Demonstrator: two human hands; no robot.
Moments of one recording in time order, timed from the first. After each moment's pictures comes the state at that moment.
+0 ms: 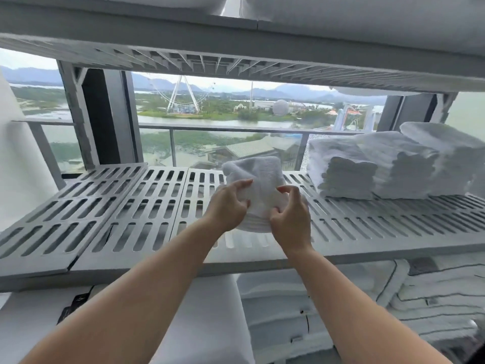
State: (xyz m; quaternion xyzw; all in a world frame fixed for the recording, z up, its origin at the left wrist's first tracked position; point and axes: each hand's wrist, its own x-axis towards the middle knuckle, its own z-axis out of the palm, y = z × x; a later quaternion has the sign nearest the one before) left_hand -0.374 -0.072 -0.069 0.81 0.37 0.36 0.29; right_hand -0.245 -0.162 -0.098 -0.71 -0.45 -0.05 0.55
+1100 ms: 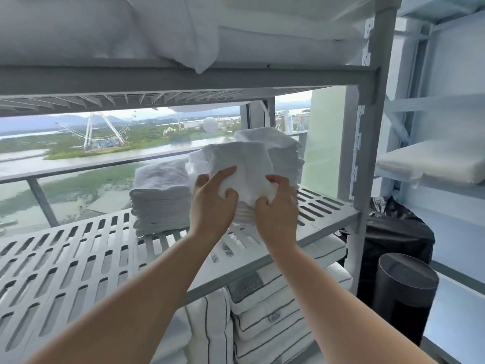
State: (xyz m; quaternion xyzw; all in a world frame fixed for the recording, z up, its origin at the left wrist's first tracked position) left_hand 0.094 -0.273 -0.026 0.79 0.23 0.49 0.28; right_hand 0.180 -0.371 -0.054 -0.67 -0.30 -0.15 0.66
